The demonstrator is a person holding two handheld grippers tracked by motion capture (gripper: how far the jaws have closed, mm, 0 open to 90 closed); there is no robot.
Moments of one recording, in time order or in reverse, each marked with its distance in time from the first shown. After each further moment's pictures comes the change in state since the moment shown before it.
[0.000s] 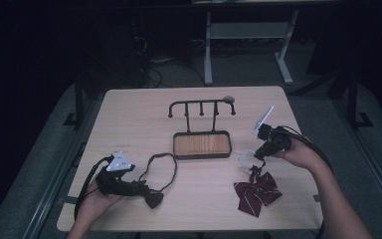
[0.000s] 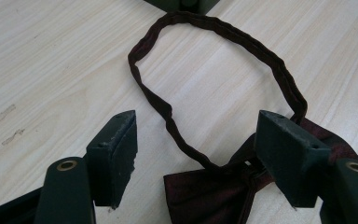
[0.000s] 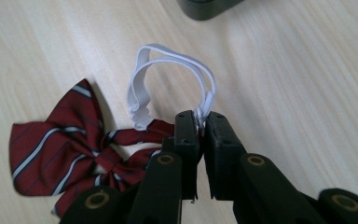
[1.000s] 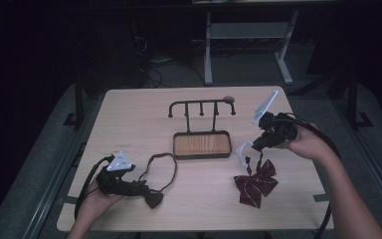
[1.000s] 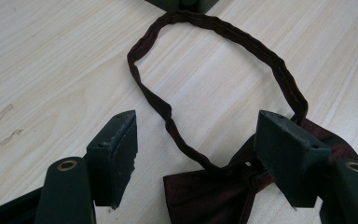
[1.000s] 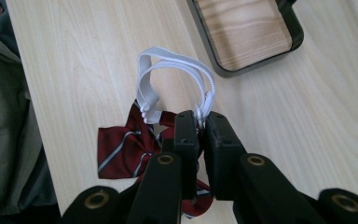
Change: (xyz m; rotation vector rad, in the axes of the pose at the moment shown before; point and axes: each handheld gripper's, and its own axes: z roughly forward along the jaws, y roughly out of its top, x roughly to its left) left arm 0.000 0.000 0.002 0.001 -0.005 -0.005; right arm 0.033 0.027 -0.068 -0.073 -0.002 -0.151
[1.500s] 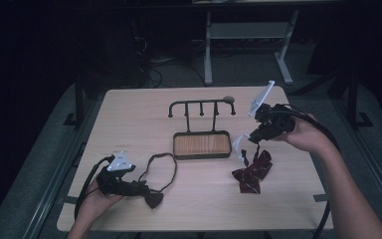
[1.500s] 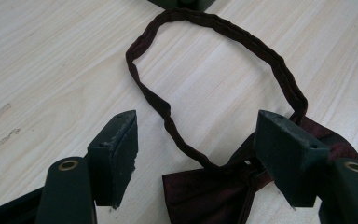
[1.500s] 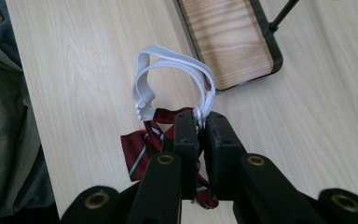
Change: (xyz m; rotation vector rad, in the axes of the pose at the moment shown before) left arm 0.000 0.000 0.001 0.007 -0.003 0.006; right arm 0.003 0.023 -0.019 -0.002 -0.037 -0.037
